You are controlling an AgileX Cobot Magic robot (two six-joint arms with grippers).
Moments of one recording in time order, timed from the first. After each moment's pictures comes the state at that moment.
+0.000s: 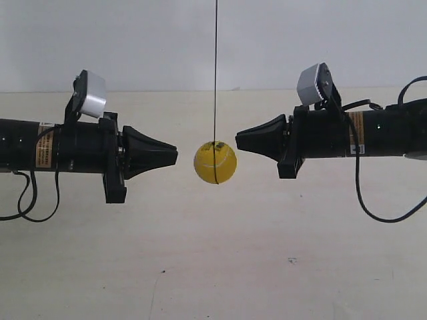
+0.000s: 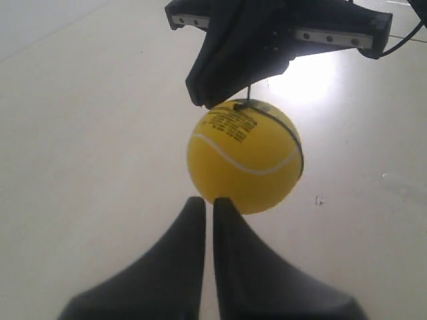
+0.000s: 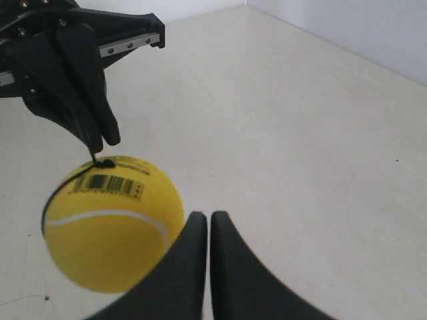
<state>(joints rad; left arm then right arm) -0.14 1.87 -0.84 1.42 -1.05 -0.71 0.15 1.96 -0.96 -1.38 -1.13 0.79</state>
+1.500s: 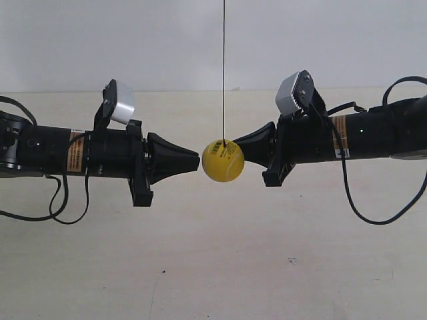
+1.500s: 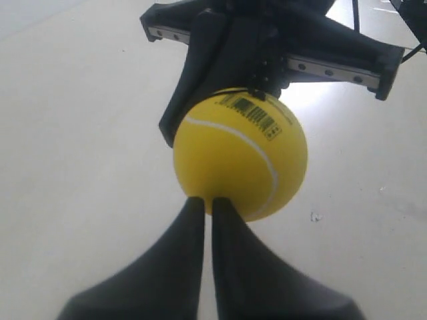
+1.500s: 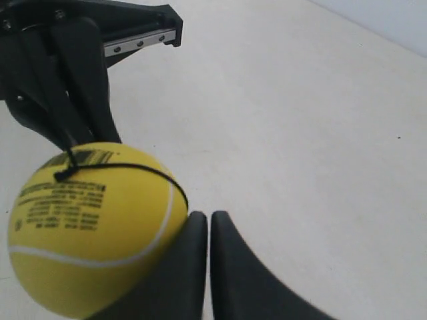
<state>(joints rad) -0.22 1.96 -0.89 1.35 -1.05 -0.69 0.21 1.96 -0.96 -1.39 -1.01 0.79</state>
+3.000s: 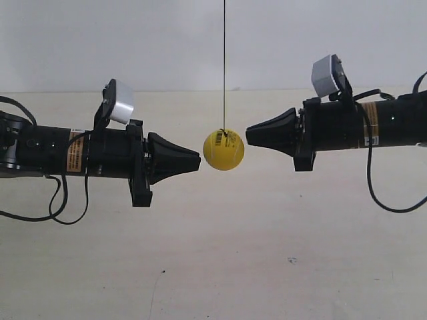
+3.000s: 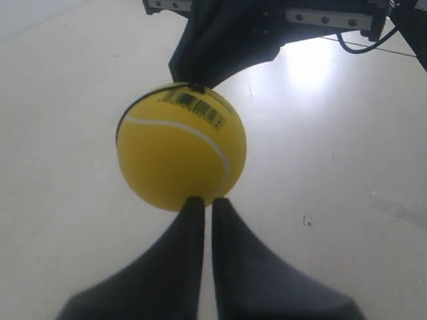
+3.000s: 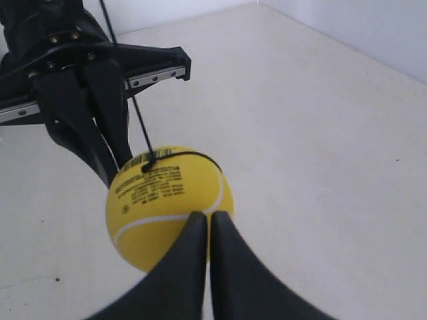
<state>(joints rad) -0.22 1.96 -0.89 1.36 -1.06 -0.70 0.10 1.97 -1.01 -1.49 -1.17 0.85</state>
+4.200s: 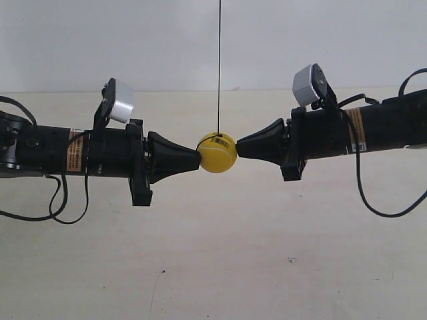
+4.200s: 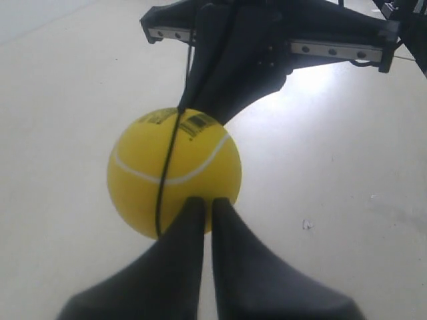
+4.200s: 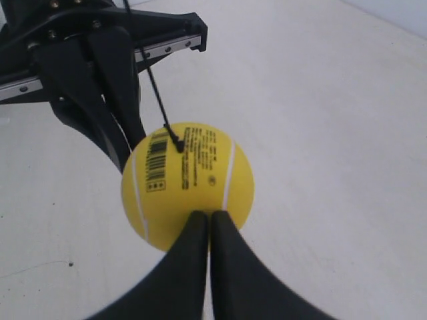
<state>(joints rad) -0.22 1.96 -0.89 1.35 -1.07 -0.70 0.15 1.97 -1.01 -1.53 -1.11 0.90</state>
